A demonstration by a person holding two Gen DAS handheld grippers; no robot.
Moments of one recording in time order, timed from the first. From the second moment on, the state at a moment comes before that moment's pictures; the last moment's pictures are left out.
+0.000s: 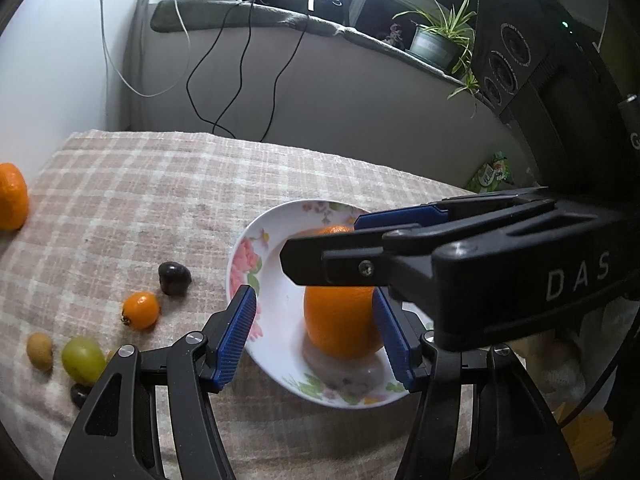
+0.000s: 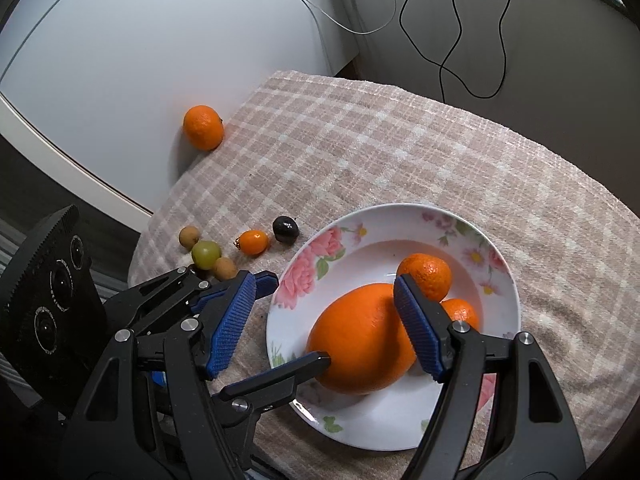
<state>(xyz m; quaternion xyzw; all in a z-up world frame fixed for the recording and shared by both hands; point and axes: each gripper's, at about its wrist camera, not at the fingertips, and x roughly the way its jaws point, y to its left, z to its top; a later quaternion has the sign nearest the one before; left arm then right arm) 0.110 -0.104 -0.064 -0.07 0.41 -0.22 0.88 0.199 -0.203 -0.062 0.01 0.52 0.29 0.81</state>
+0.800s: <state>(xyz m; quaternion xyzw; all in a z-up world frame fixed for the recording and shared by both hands) 0.089 -0.060 -0.056 -0.08 0.39 -0.19 0.90 0.189 -0.196 -0.044 0.02 0.47 0.27 0.84</state>
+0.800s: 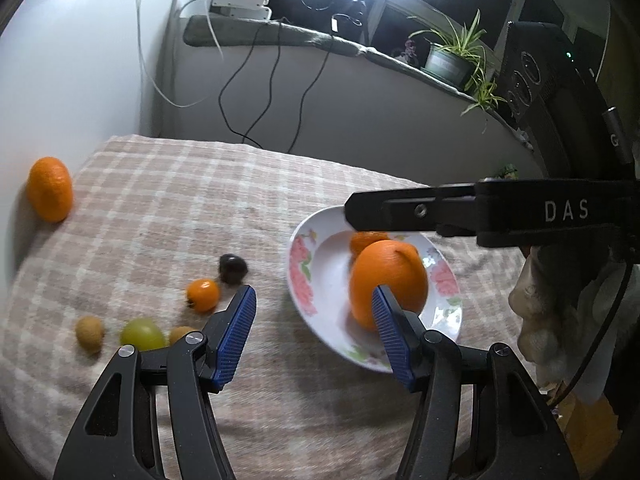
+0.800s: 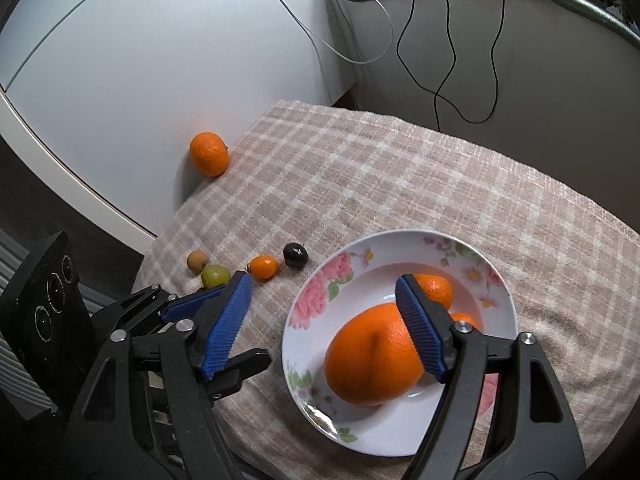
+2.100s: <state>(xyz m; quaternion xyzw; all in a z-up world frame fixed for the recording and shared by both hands) 0.077 0.093 -0.104 -0.15 0.41 -0.09 0.90 0.158 -0.068 -0.079 -0.18 0.46 0.38 0.78</state>
